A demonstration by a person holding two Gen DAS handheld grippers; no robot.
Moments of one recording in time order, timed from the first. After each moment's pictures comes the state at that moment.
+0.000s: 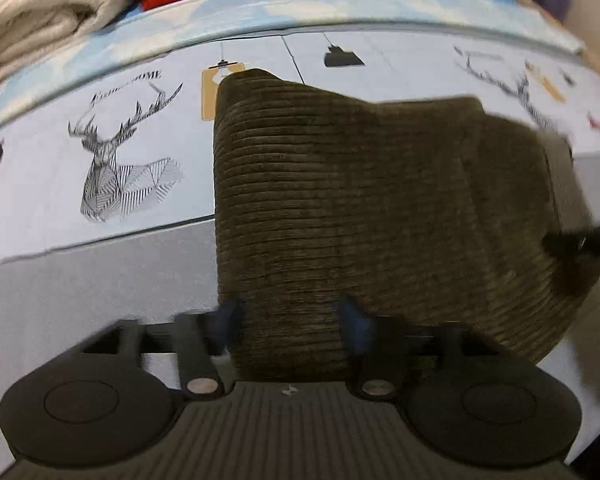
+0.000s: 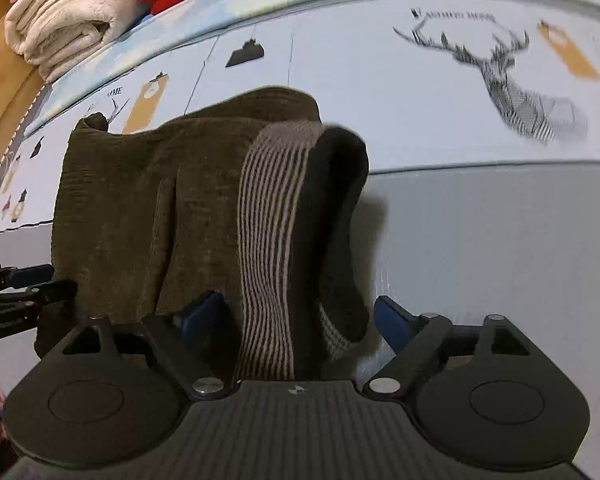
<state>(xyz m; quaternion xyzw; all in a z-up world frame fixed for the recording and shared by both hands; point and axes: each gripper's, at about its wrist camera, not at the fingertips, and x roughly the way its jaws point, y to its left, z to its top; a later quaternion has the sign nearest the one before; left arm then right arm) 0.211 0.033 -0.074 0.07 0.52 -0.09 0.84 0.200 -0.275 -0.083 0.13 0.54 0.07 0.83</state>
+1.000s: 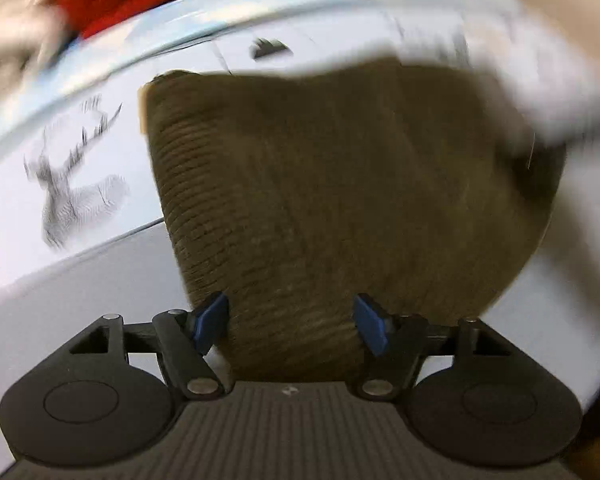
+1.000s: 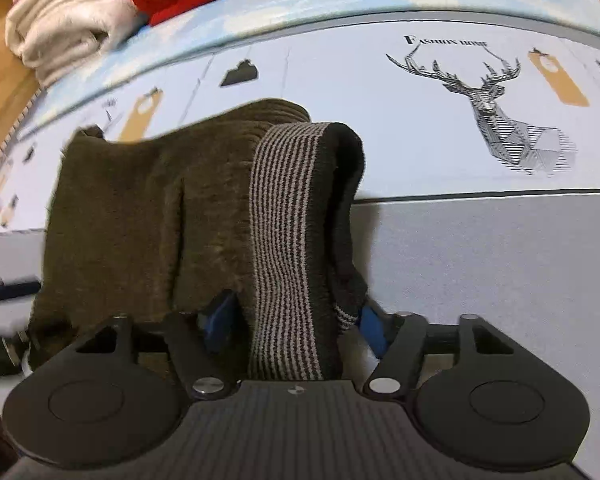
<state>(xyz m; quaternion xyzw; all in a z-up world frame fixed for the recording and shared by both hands) 0.182 -0.007 -0.091 0.21 0.49 -0.17 0.83 0.201 -0.275 -0.074 0.09 0.52 0.05 0.85</state>
